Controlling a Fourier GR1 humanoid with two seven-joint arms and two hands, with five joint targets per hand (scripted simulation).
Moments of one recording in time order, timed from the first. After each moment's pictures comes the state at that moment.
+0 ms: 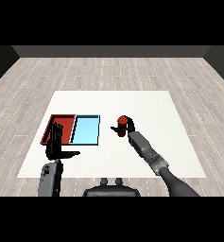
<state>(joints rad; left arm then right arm) 0.04 0.07 0.14 -1.62 0.13 -0.14 -0.47 -0.92 0.00 0.26 -0.19 -0.42 -0.35 -0.51</state>
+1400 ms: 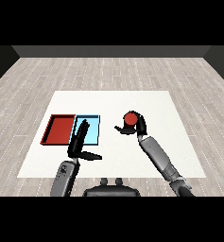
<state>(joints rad) 0.00 0.00 -0.22 -1.78 0.02 0.00 -0.14 -0.50 -0.24 0.39 -1.33 -0.17 -0.49 -0.10</state>
